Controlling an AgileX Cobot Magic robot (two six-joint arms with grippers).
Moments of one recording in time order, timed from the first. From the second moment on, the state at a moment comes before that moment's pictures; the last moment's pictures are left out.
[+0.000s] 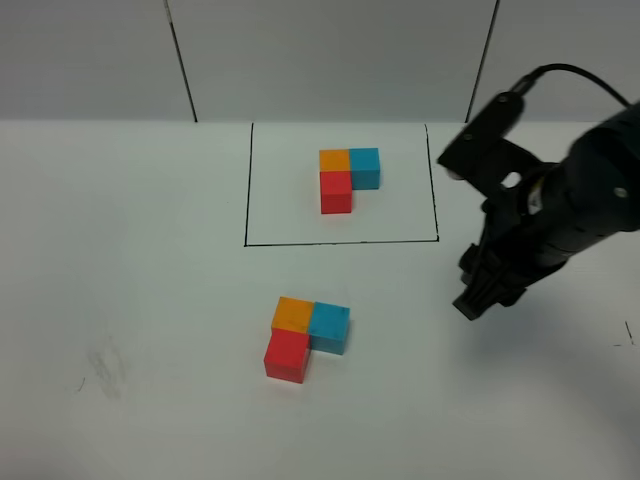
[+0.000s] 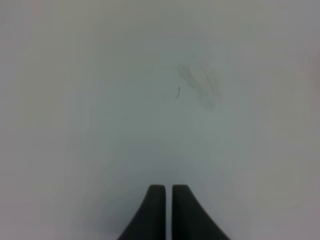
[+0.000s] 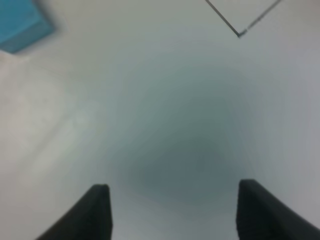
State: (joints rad) left arm 0.02 0.21 -0.51 -0.02 1.07 -0.06; right arm 0.46 1.50 -1.09 -0.09 0.79 -0.24
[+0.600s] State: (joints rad) left arm 0.02 0.21 -0.51 -0.02 1.07 -0.06; right arm 0.15 0.72 -0.71 -0.09 0.84 -0.13
